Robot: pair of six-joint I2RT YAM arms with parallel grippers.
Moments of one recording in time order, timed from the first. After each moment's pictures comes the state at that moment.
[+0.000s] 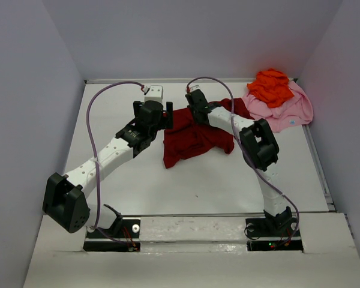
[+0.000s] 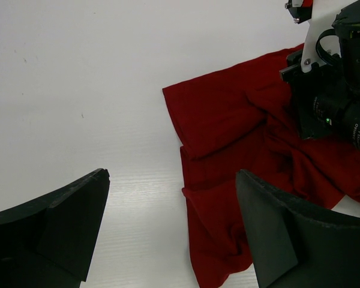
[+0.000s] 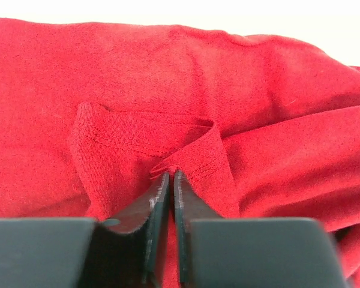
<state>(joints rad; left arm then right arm) -0.61 1.35 1.08 -0.20 -0.47 -0.26 0.58 2.26 1.81 -0.39 0.42 0.08</state>
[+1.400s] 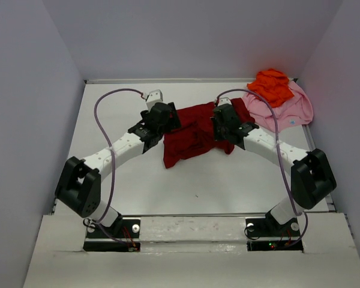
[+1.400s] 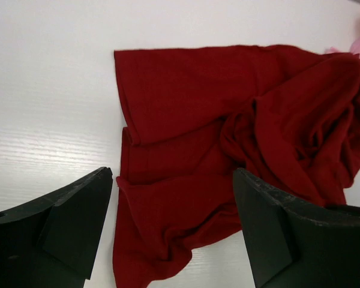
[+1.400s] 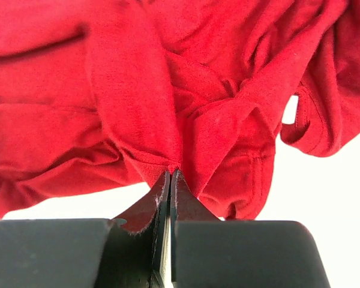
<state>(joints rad) -0.62 1.46 1.08 -0.16 -0.41 -0.63 0.58 1.61 1.16 -0.35 0.30 0.30</state>
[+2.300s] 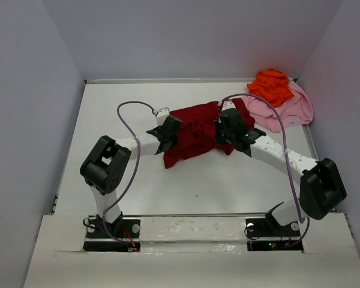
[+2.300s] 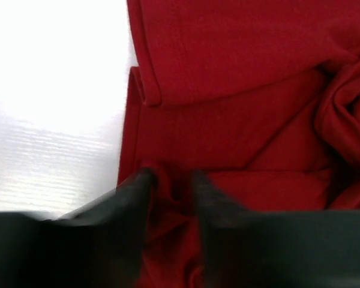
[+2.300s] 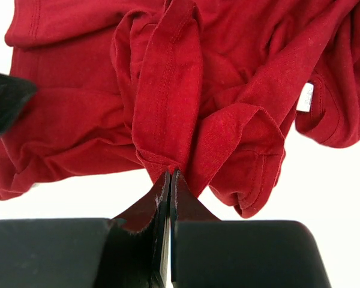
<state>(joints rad) -0.63 1.80 1.04 -0.08 -0.41 -0.74 0.58 1.46 1.03 -0.28 0.23 0.32</state>
